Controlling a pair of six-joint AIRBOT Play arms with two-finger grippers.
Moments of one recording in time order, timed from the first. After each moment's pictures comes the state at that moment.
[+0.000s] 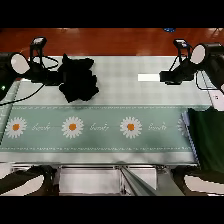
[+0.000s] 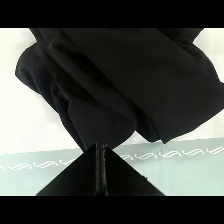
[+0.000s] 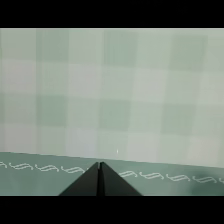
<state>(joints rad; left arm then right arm) -0.15 -1.27 1.23 1.51 -1.06 -1.66 0.13 -1.44 1.41 -1.57 1.22 1.68</state>
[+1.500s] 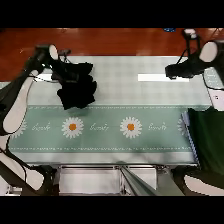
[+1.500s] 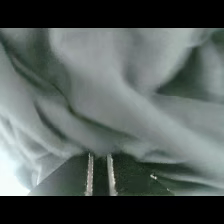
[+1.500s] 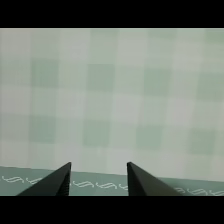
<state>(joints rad) -0.15 -1.86 1.76 1.51 -1.35 -1.60 0.13 -1.33 1.41 -1.64 1.18 1.67</state>
